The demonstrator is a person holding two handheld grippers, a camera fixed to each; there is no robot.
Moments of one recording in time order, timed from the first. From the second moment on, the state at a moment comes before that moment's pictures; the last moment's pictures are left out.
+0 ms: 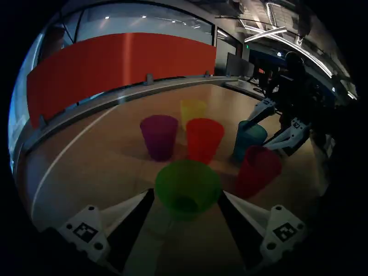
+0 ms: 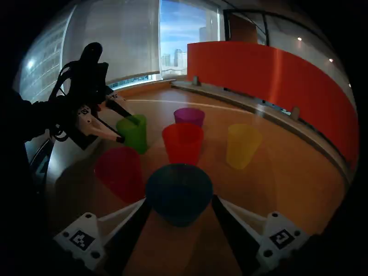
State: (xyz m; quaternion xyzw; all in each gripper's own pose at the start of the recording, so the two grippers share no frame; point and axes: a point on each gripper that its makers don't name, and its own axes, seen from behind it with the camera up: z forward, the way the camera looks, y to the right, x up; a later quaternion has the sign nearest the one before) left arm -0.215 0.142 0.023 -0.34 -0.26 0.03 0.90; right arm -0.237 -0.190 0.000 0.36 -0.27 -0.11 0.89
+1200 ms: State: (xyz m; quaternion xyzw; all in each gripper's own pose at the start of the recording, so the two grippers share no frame) left arm -0.215 0.148 0.032 -0.34 -0.26 0.03 0.90; right arm -0.241 -0.201 0.008 0.37 -0.26 -0.10 0.89
